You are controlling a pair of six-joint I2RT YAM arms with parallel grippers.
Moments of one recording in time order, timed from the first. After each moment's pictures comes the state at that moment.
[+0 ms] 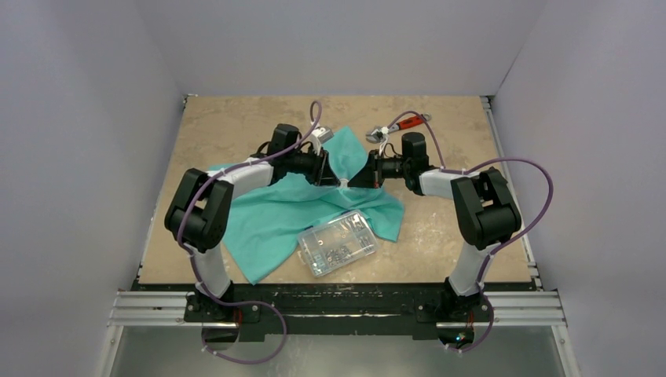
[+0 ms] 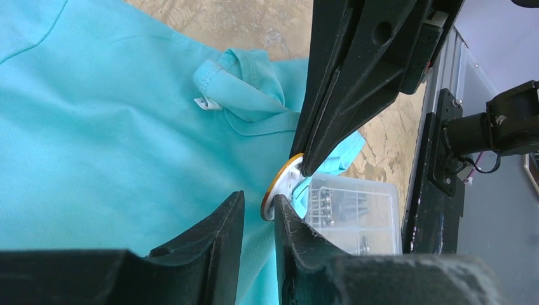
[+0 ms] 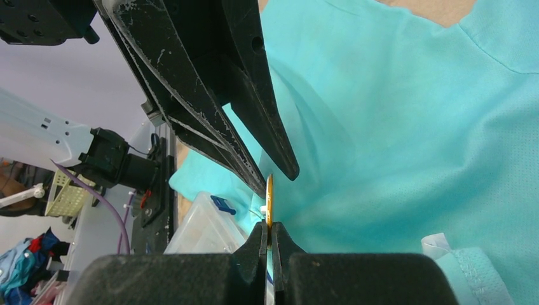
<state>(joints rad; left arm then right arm) -0.42 1.84 1.14 0.05 0.85 -0.11 0.29 1.83 0.94 0.42 -1.09 0.34</state>
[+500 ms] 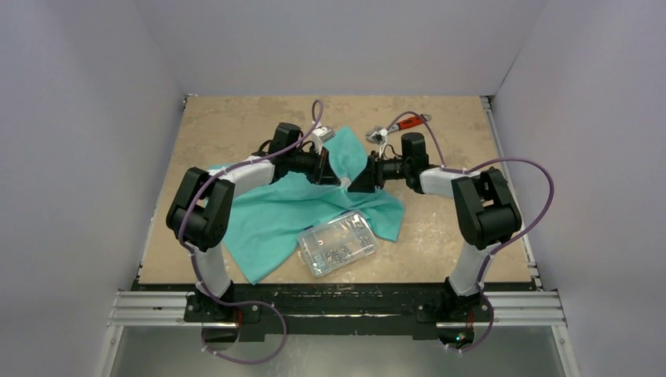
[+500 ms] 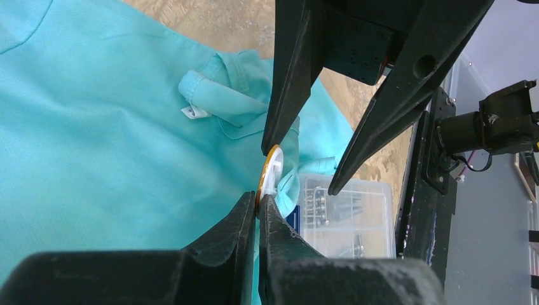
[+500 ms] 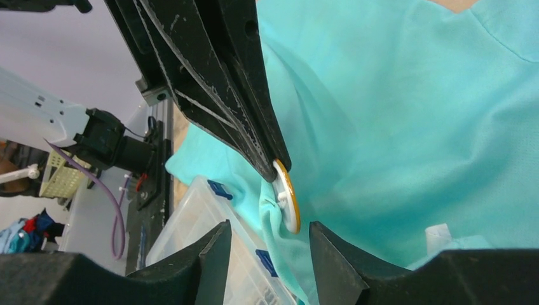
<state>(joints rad) -0.42 1.85 1.16 0.02 0.87 -0.11 0.28 1.83 0.95 0.34 -1.12 0.26</state>
